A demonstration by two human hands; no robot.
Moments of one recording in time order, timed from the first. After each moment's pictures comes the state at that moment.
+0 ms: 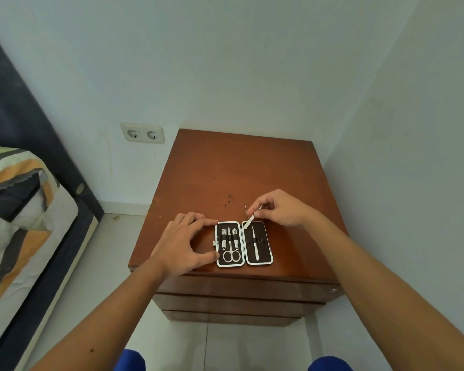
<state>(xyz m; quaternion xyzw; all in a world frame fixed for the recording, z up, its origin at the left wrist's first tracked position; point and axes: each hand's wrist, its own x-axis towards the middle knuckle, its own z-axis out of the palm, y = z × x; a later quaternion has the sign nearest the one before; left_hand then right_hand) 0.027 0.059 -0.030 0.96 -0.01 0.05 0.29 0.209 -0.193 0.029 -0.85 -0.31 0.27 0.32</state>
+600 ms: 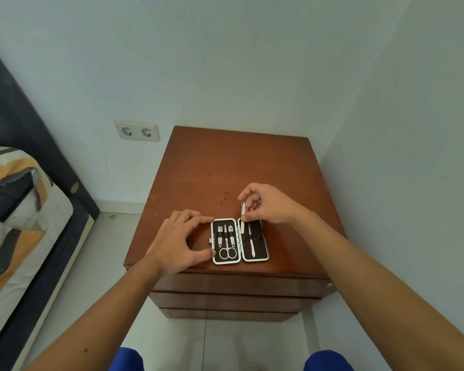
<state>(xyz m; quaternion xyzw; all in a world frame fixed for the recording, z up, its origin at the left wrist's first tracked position) 0.027 0.059 -0.030 0.96 -0.01 0.06 0.28 0.197 -0.177 0.035 -0.86 -0.31 0.26 0.32</state>
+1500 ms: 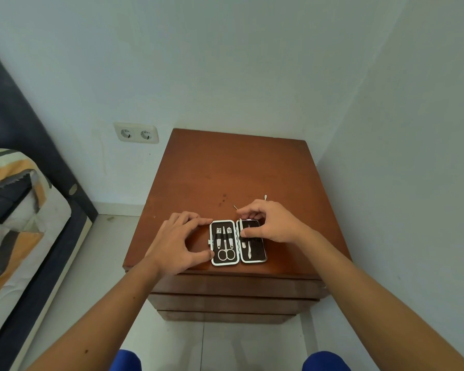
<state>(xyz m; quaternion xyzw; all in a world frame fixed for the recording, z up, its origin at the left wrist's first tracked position) 0.026 0.059 -0.029 0.96 -0.01 0.06 0.29 0.174 -0.198 0.010 -0.86 -0.33 0.20 0.34</state>
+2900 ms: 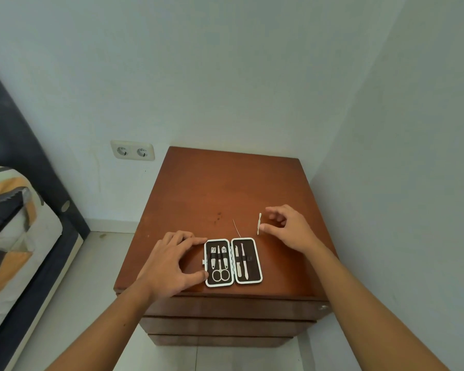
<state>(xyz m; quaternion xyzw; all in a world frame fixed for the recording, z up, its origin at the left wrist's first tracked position) 0.026 0.059 -0.033 0.96 -0.02 0.07 0.29 0.211 -0.240 -0.001 -0.91 -0.20 0.07 0.37</state>
